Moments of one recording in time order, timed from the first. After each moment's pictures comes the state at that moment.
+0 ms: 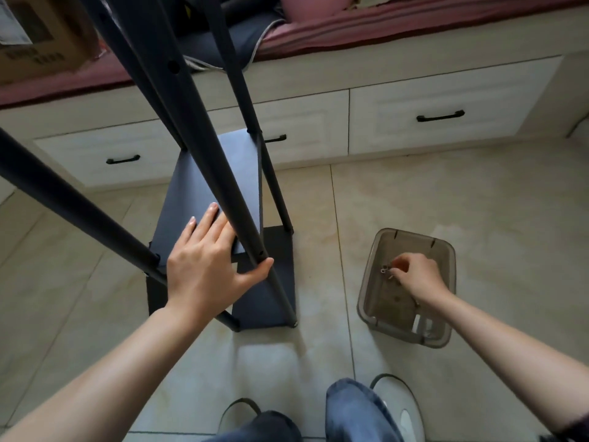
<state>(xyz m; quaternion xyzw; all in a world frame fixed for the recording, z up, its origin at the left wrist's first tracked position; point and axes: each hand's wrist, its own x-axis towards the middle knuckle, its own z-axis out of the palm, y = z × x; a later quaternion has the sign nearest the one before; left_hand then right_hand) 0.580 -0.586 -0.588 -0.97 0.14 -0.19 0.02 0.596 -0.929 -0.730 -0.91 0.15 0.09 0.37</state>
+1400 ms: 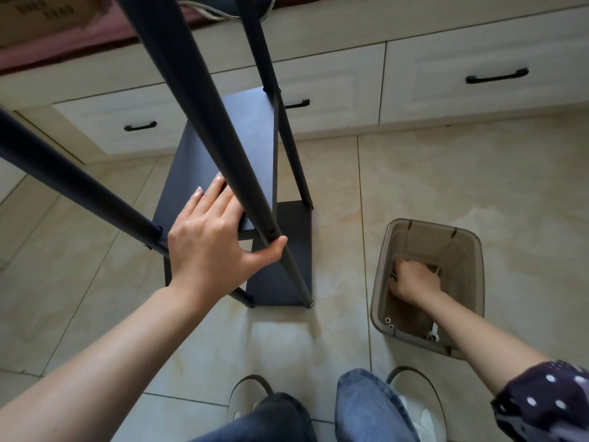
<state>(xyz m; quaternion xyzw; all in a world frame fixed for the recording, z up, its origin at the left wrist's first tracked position) 0.581 -0.590 -0.592 -0.96 0.14 -0.25 0.01 0.615 -0.893 -0.817 -0.96 0.06 0.22 0.14</state>
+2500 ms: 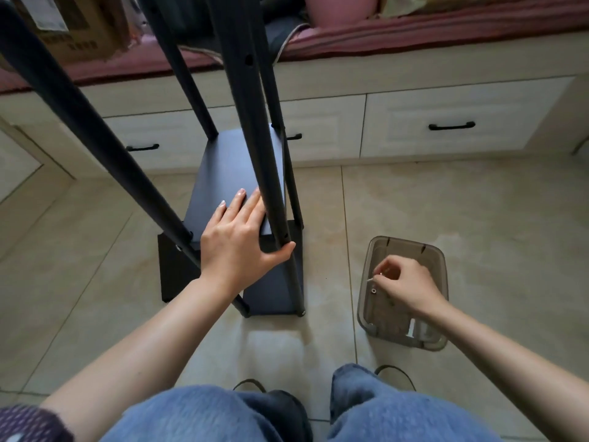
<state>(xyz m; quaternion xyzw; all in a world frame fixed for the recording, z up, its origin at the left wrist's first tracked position) 0.579 -0.589 -0.588 -0.98 0.12 -0.18 -0.01 0.550 -0.882 -0.672 -0.90 0.06 0.07 0.43</state>
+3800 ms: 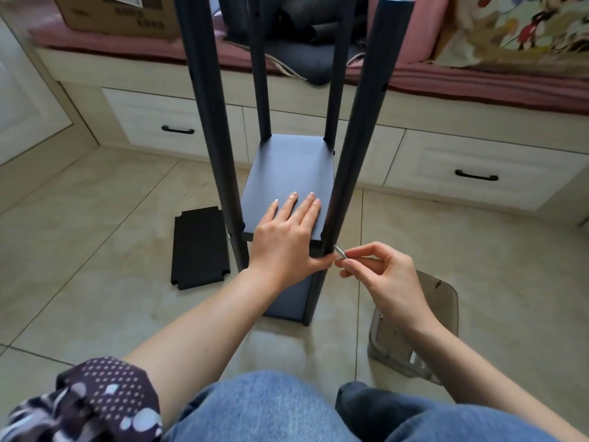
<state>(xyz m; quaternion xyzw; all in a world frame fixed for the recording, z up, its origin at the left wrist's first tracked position) 0.580 -0.589 -0.592 -0.97 0.12 -0.18 -0.05 0.533 -0.774 -0.573 -0.79 -0.04 0.00 0.62</state>
